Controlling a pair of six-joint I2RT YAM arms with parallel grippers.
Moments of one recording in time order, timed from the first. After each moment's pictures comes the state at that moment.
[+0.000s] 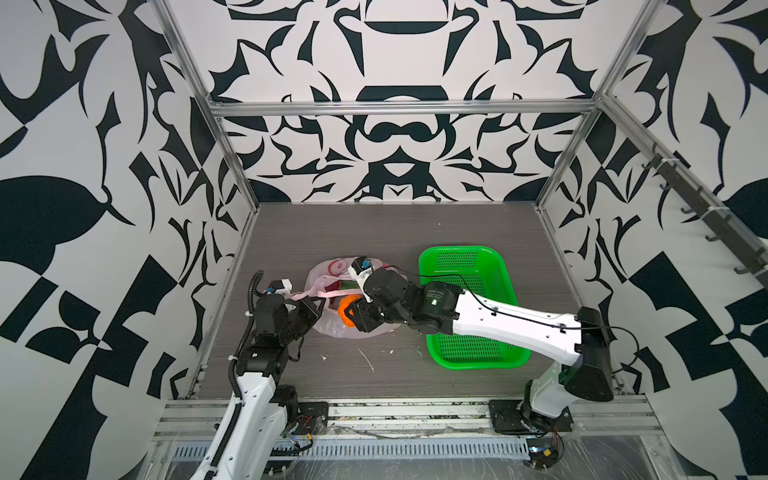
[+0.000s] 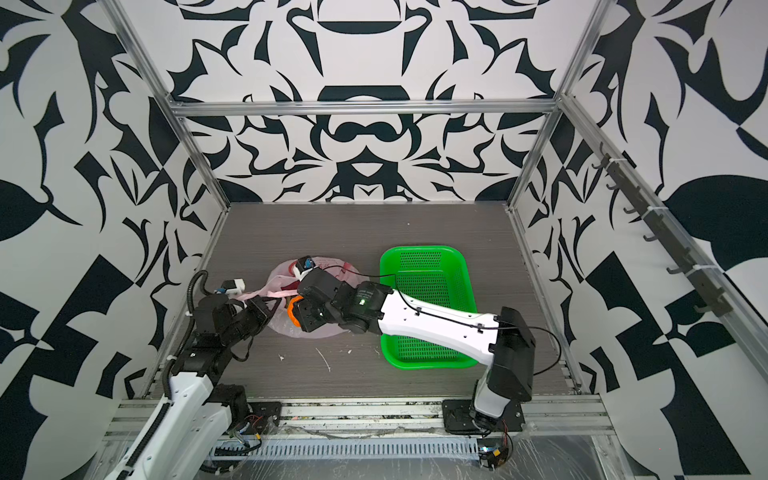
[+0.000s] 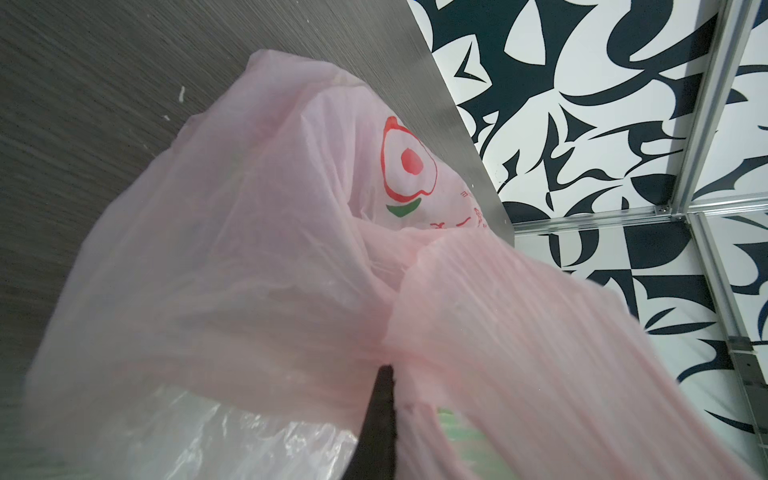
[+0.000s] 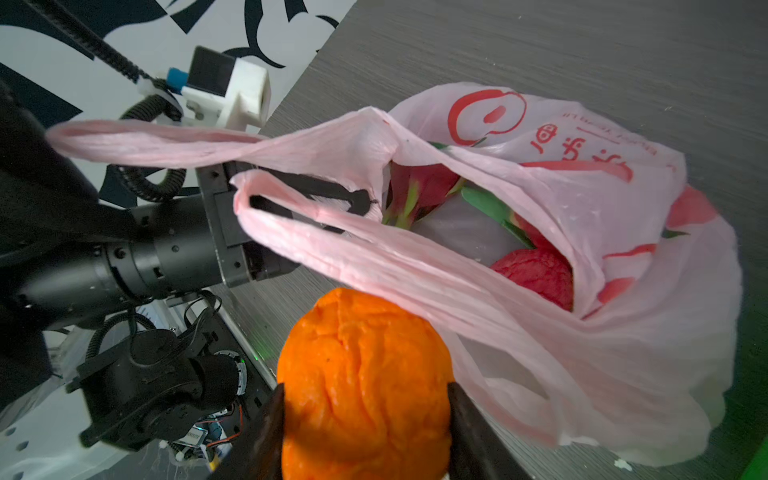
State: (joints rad) left arm -0.07 0.64 0.33 -0.20 0.41 -0.94; right arm 1.18 1.62 1.48 -0.58 0.10 0.55
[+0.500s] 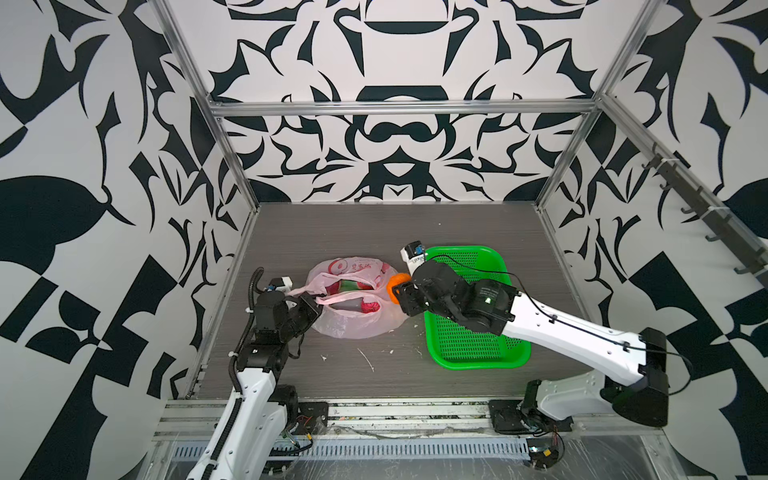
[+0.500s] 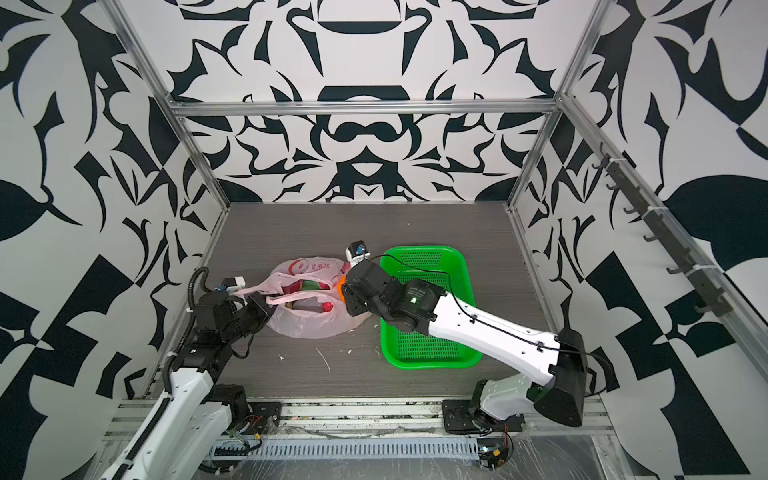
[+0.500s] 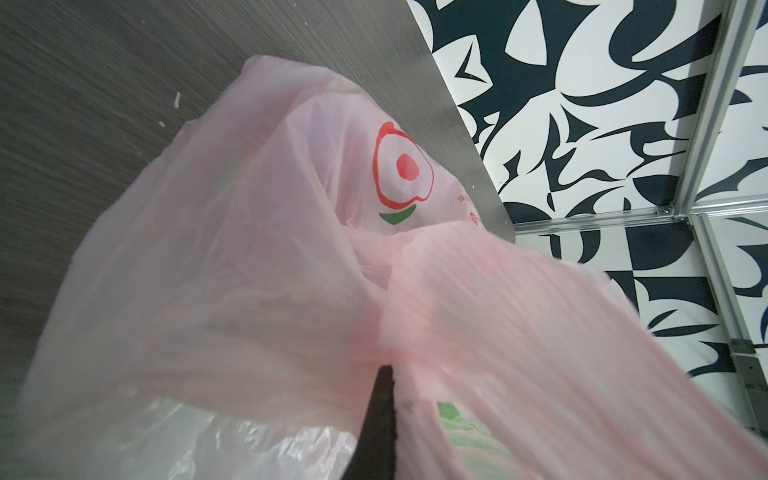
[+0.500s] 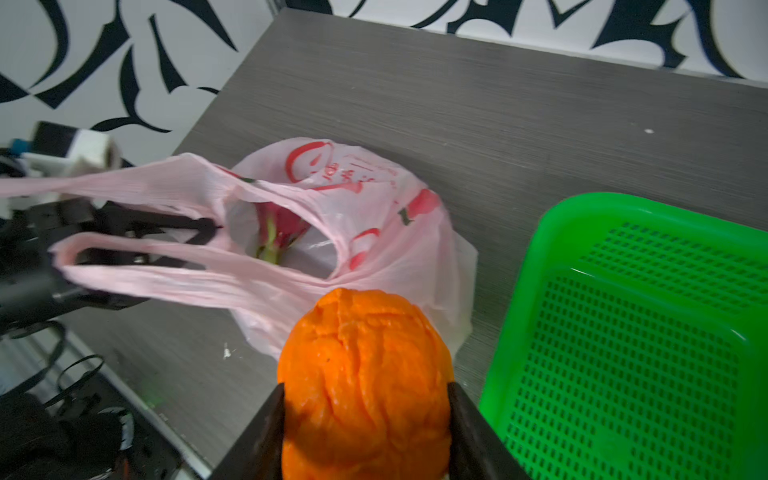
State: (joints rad) left arm -0.07 0.67 0.36 -0.19 0.41 -0.93; right arm 1.03 1.34 1.26 -0.66 0.30 0.53
